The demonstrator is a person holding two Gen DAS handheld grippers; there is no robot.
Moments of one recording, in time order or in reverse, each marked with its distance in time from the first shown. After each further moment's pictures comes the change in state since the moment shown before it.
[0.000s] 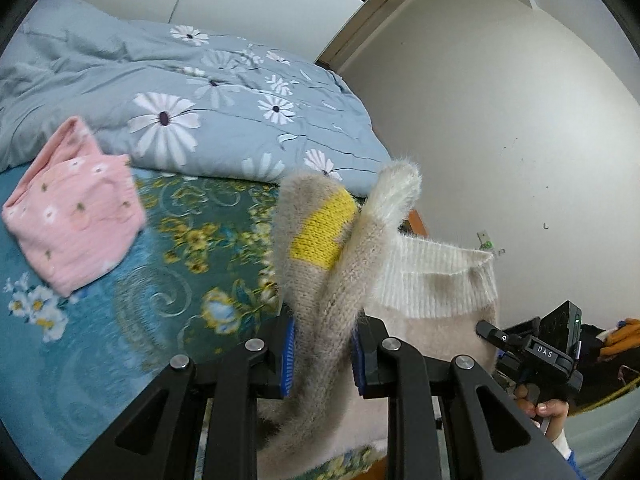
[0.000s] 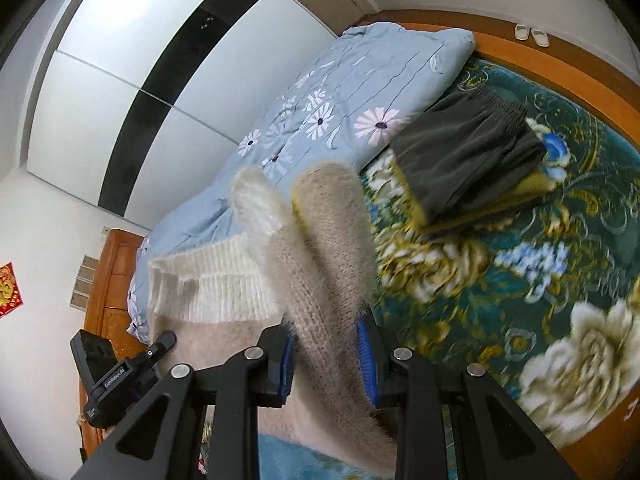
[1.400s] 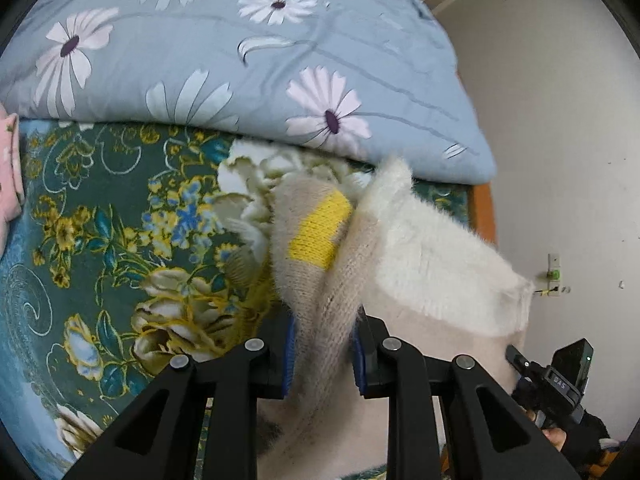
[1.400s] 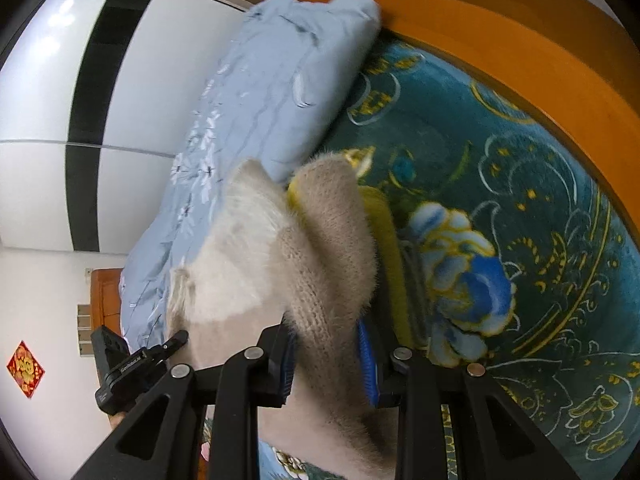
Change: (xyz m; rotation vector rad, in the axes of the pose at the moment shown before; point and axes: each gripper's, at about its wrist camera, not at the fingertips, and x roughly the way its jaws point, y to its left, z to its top) left arm 0.349 -0.093 0.093 -0.239 0.271 0.246; right arm 0.101 -0.291 0.281 0.176 0.241 -0.011
